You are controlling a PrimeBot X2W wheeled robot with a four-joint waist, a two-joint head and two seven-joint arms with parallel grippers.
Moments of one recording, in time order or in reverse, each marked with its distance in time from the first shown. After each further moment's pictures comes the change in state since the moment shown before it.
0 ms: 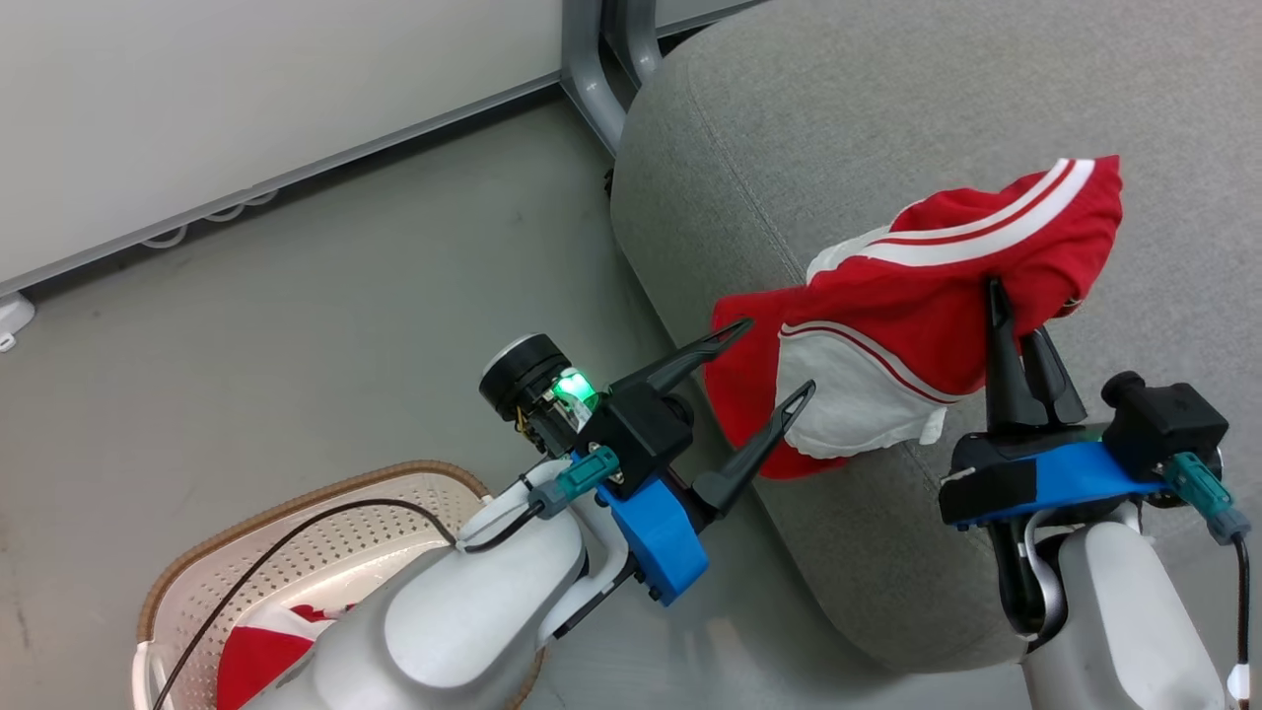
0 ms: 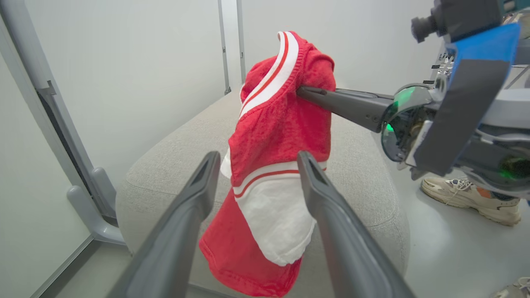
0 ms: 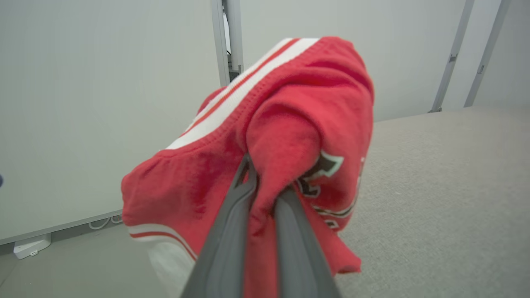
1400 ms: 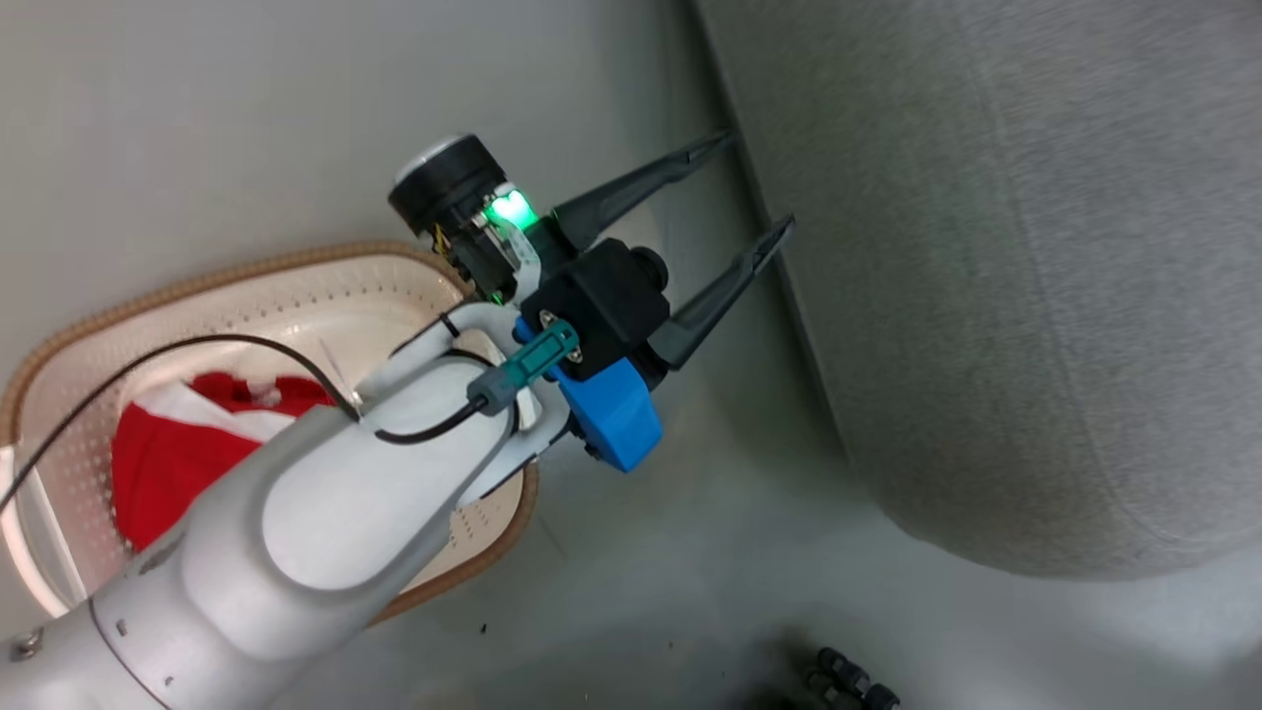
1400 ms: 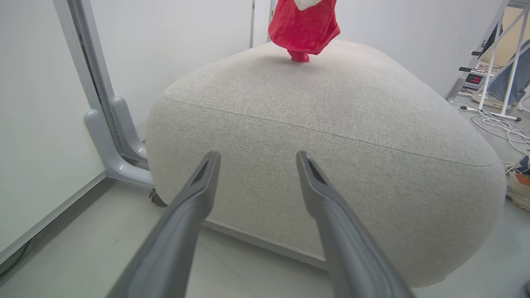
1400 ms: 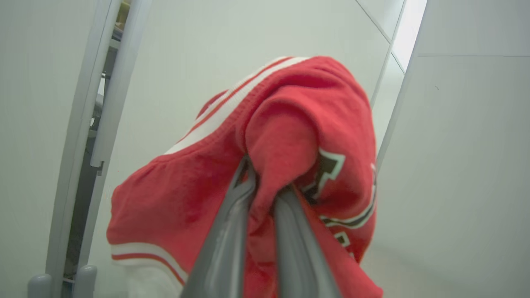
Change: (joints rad) left arm -0.220 0.150 0.007 -0.184 0.073 -0.003 0.115; right arm -0.702 -0.357 -0.433 0.022 -0.065 0.000 0.000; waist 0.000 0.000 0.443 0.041
